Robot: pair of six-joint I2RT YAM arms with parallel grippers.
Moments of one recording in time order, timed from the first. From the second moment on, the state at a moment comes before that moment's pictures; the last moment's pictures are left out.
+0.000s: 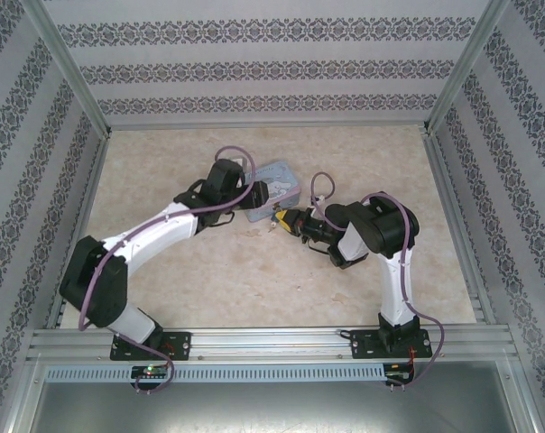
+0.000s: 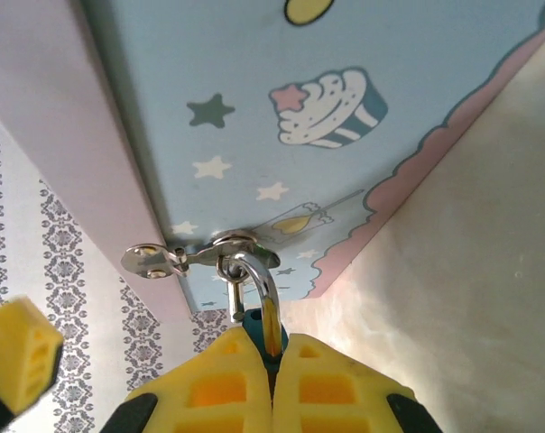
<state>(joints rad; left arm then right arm) -0.55 1.57 1.14 -0.27 0.00 -0.59 0.39 2.17 0.61 1.34 -0.67 1.43</state>
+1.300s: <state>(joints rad) -0.53 1.90 1.43 -0.60 -0.09 -0.45 0.30 2.17 0.61 1.33 -0.93 1.38</state>
